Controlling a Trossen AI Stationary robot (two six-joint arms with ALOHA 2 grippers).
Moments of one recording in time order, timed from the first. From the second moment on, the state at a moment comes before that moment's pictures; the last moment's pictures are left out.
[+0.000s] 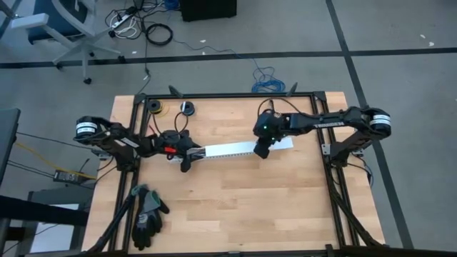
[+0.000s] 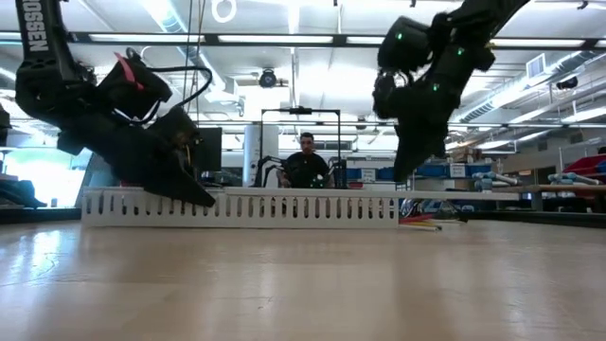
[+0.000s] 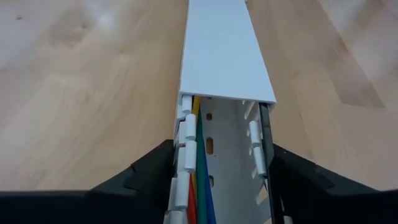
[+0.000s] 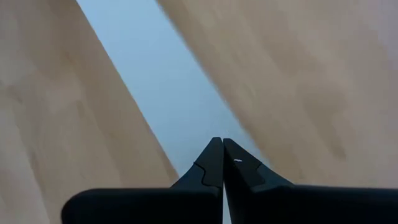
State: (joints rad) left arm 0.25 1.49 0.17 0.83 0.16 -0.03; right arm -0.23 1.48 0.88 -0.42 -0.06 0.29
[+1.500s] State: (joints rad) left arm 0.25 1.48 0.28 0.52 0.16 -0.05; right arm -0.24 1.65 0.88 -0.07 -0.13 0.23
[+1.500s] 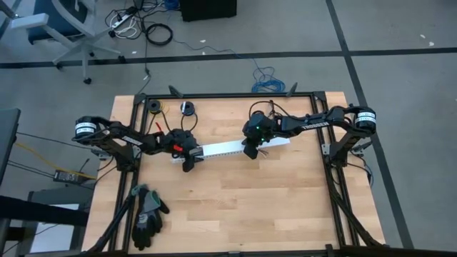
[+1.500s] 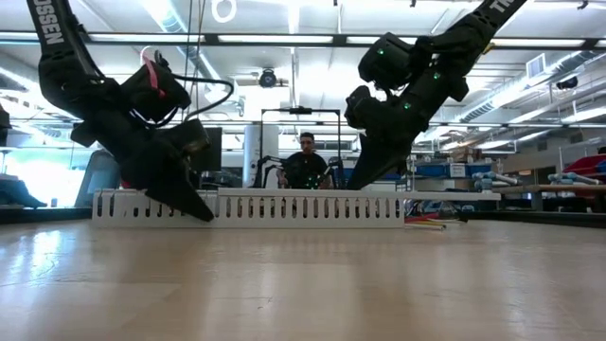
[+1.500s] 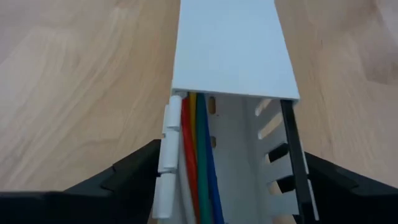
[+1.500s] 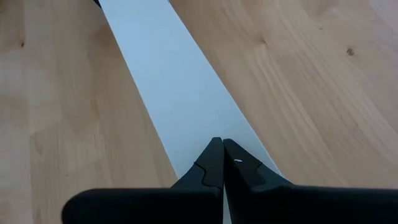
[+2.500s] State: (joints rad) left arm 0.25 1.32 0.16 0.57 0.12 -0.13; right arm -0.24 1.64 0.88 -0.09 -0.13 0.23
